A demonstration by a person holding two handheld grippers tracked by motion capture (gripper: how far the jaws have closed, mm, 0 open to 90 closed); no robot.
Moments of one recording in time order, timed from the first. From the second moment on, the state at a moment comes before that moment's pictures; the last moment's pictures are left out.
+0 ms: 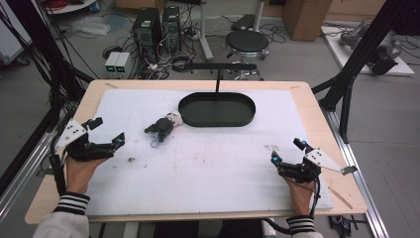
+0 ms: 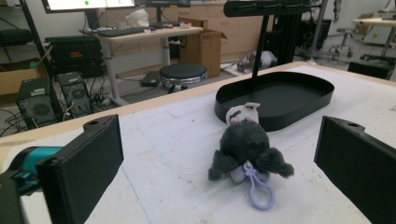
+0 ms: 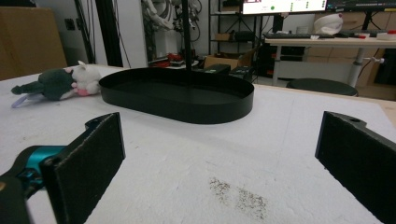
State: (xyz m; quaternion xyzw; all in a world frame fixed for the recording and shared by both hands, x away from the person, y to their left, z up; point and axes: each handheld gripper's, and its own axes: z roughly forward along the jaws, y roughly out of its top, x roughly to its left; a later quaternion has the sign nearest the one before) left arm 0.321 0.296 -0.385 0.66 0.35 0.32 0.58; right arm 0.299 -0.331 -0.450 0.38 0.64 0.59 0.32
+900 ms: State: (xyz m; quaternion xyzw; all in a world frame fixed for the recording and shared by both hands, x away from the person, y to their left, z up) left arm 0.410 0.234 -0.334 0.78 0.36 0.23 0.46; right arm 0.299 -0.331 -0.450 0.38 0.64 0.59 0.32
